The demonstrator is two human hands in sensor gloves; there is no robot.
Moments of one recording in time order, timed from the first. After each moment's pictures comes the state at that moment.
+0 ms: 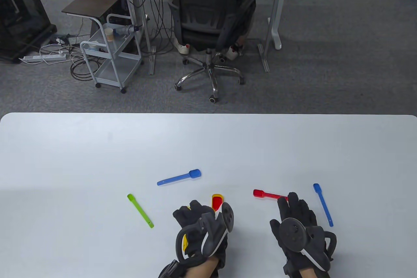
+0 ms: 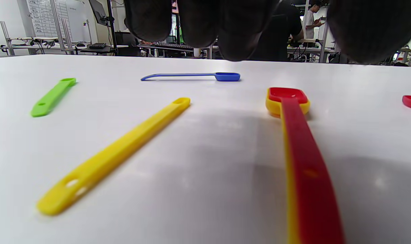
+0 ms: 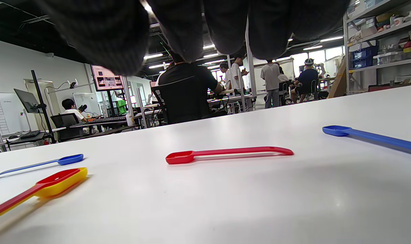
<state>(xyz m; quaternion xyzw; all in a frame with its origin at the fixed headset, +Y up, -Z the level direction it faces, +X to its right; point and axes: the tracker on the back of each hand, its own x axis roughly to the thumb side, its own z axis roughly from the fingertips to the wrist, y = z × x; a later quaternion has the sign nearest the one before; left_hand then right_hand) -0.026 -0.714 -0.296 -0.01 0.12 0.01 0.99 0.201 -0.698 -0.269 0.01 -0.10 0.99 0.08</state>
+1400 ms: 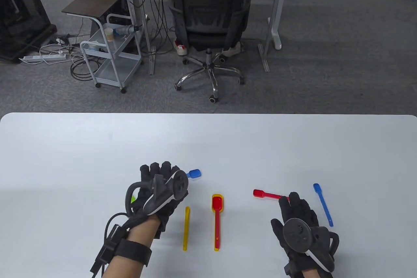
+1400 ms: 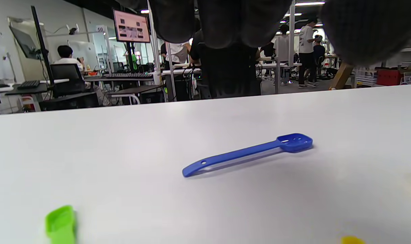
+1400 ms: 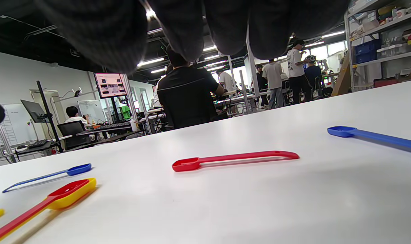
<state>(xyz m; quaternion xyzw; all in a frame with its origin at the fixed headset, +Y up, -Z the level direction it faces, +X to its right) -0.148 -0.668 -0.374 0.01 -0.01 -0.02 1.00 0.209 -0.695 -0.267 0.01 -0.10 0.99 0.11</state>
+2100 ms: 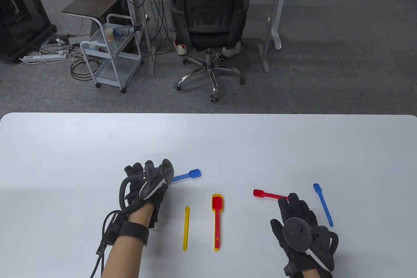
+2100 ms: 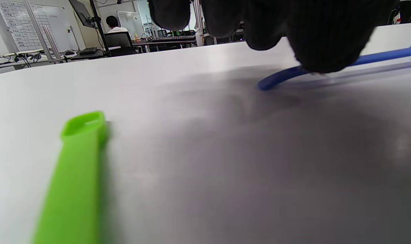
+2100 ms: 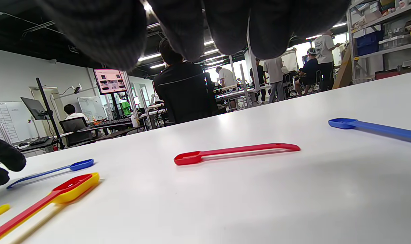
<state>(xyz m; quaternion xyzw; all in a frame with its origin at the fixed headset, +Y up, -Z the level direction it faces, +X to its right) -0.179 -0.734 -0.427 -0.06 0.09 -0.05 0.99 0.208 -0.696 -0.268 0.02 -0.09 0.99 0.11</state>
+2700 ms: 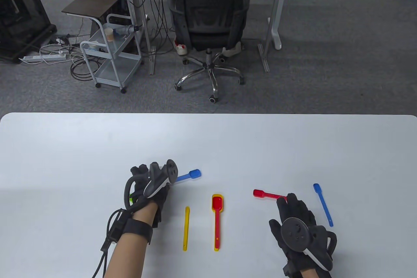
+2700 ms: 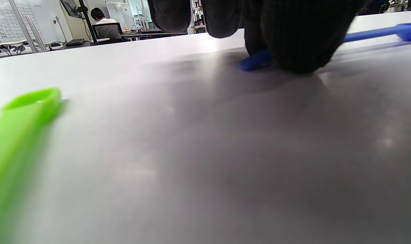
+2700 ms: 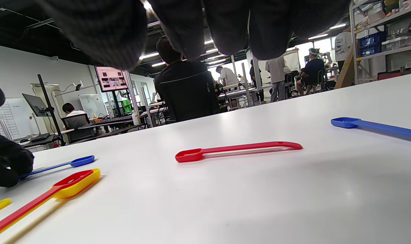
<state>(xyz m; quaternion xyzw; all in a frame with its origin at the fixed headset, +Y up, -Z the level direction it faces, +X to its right) -0.172 -0.743 -0.434 -0.07 0.08 -0.05 0.99 0.204 -0.696 -0.268 0.02 -0.09 0.99 0.11</state>
